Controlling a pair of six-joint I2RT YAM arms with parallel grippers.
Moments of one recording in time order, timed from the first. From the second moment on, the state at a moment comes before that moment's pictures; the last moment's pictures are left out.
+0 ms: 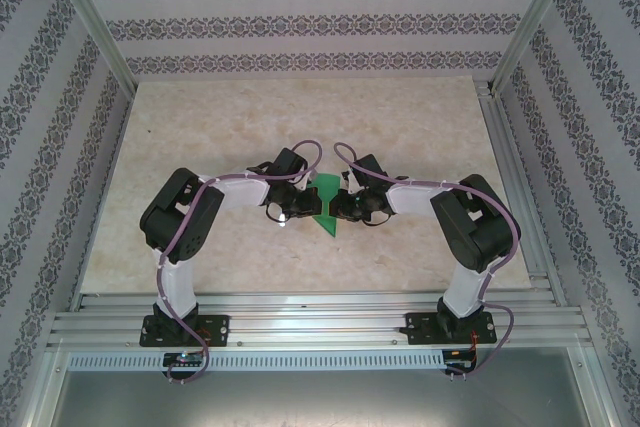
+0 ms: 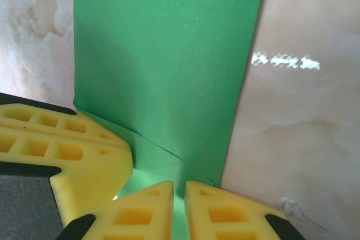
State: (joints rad) left arm -0.59 1.94 1.10 -0.24 0.50 -0.63; right arm 0.53 1.80 0.88 -0.14 -0.44 0.63
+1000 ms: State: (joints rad) left arm -0.60 1.94 1.10 -0.23 0.48 -0.59; right arm 0.58 1.71 0.82 -0.04 -0.54 0.77
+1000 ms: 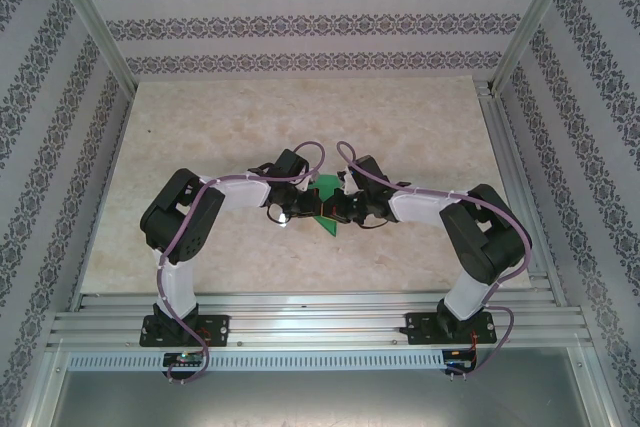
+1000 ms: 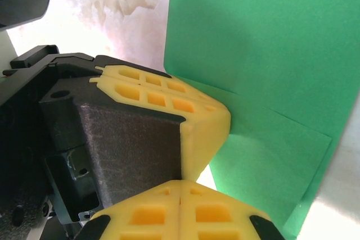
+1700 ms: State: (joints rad) left arm -0.61 1.94 1.10 -0.23 0.48 -0.59; right arm 0.58 1.70 0.72 -0.05 -0.53 0.76
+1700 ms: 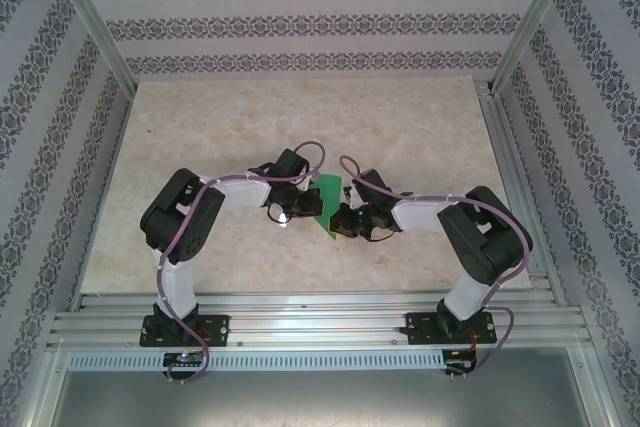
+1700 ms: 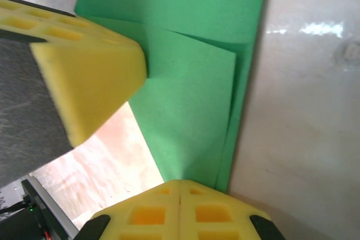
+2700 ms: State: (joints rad) left arm -0.62 1.94 1.11 -0.24 0.45 -0.59; right arm 0.62 1.60 0.70 -0.08 -0.51 0.80
